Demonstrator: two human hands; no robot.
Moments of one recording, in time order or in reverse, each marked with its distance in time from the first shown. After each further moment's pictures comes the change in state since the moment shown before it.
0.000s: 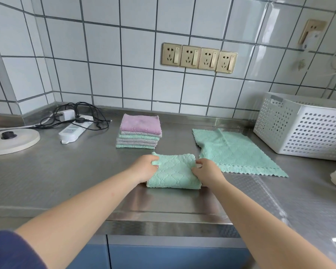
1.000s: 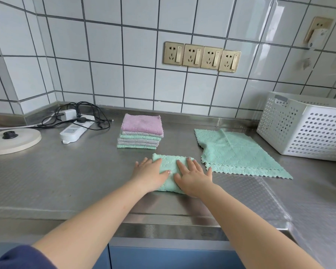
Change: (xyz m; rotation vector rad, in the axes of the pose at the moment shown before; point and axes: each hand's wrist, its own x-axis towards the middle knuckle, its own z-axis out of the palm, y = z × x) left_hand 0.003 -0.005 0.022 0.475 -0.005 0.013; right_hand -0.003 -0.014 0.036 -0.617 -0.161 -0.181
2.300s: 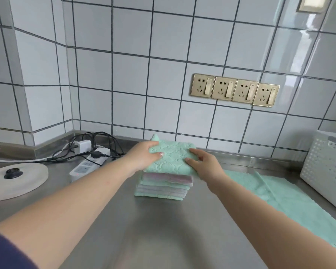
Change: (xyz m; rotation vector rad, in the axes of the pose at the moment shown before) left_hand 0.111 -0.076 -0.142 -0.570 0.206 0.074; right_hand 0.131 -0.066 -0.101 0.923 0.298 -0.114
